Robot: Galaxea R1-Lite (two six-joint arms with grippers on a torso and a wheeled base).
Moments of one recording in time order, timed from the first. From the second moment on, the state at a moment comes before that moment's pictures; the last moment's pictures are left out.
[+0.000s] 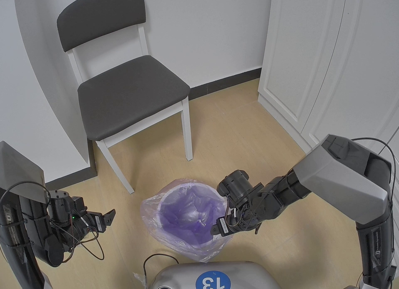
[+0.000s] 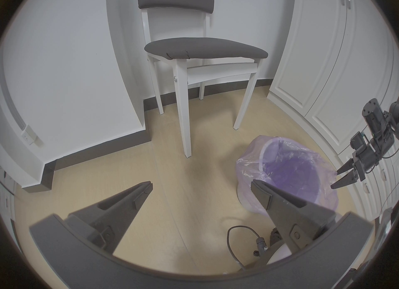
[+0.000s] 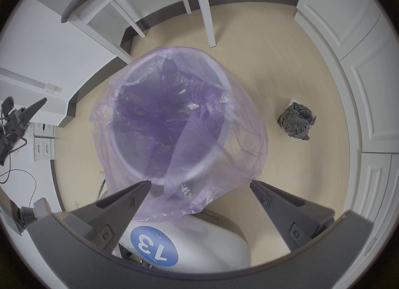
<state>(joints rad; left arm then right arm) -0.05 2.16 -0.06 -1.55 -0.01 -0.05 0.67 2.40 -1.33 0.08 -0.03 0.36</state>
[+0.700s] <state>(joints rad) 0.00 2.15 -0.06 -1.55 -0.04 -0.04 0.60 2.53 -1.56 0.23 0.08 0.30</state>
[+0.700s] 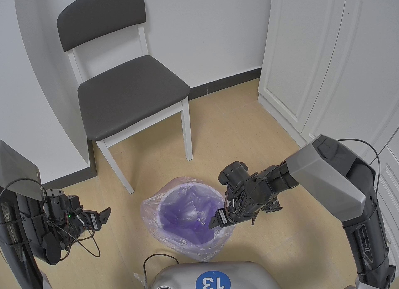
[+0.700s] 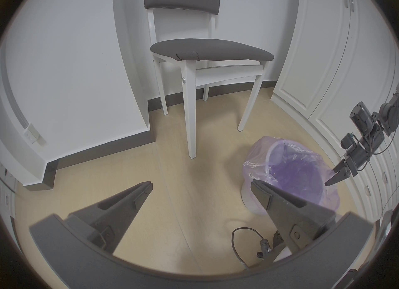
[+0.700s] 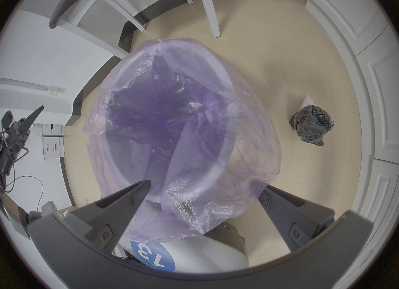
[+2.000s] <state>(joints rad) 0.01 2.15 -0.05 -1.55 -0.04 -0.04 0.58 2.55 -1.59 0.24 0.15 0.33</state>
